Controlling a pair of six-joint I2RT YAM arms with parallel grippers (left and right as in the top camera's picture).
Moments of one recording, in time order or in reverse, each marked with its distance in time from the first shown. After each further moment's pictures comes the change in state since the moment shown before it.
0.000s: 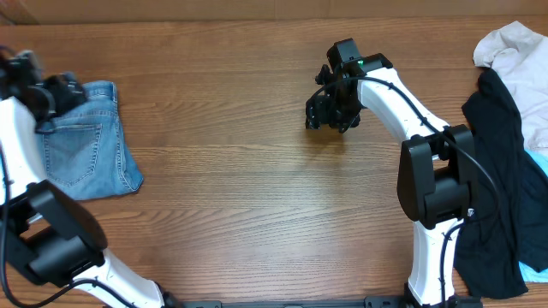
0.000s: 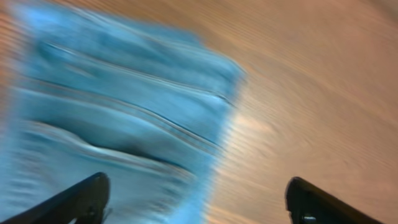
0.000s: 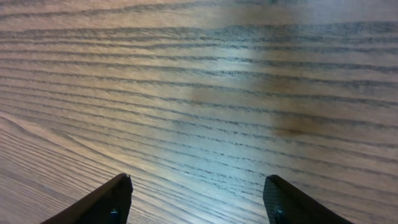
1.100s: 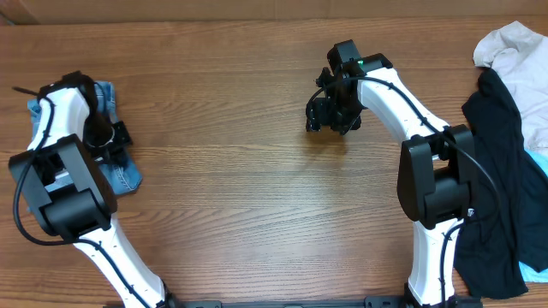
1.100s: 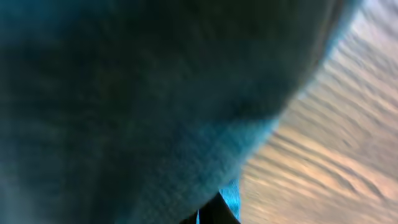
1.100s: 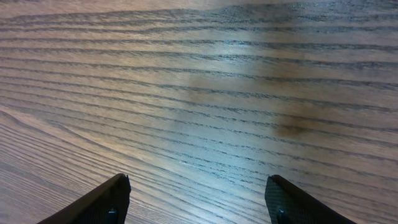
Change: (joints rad) left arm -0.114 0.268 -0.044 -0.289 -0.268 -0.093; right arm 0.000 0.000 0.000 -0.029 0.000 0.000
